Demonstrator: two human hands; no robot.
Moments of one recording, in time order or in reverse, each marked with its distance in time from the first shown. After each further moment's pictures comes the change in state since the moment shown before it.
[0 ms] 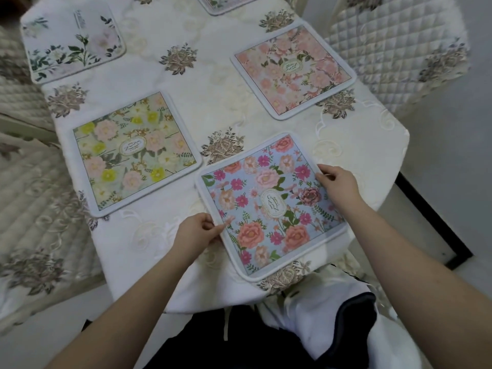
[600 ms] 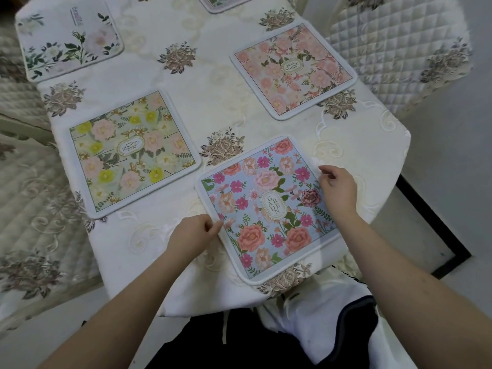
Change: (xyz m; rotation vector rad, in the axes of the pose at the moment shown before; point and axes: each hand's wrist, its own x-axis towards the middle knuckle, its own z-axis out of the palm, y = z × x) left_hand 0.006 0.005 -0.007 0.544 -0.007 0.150; right_hand -0.003 0.009 0.018 -0.164 0.230 -0.109
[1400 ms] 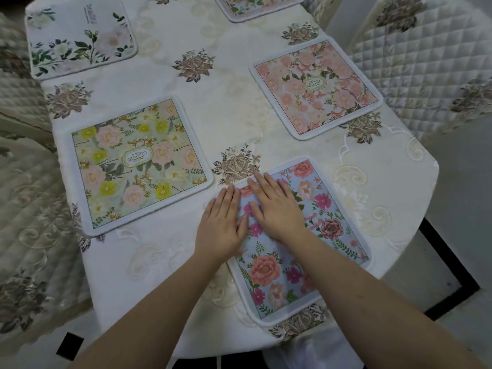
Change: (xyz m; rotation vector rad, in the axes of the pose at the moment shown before) left_hand 0.081 0.005 0.039 0.212 0.359 0.348; right_hand -0.010 -0.073 0.128 -0.636 -0.407 -0.661
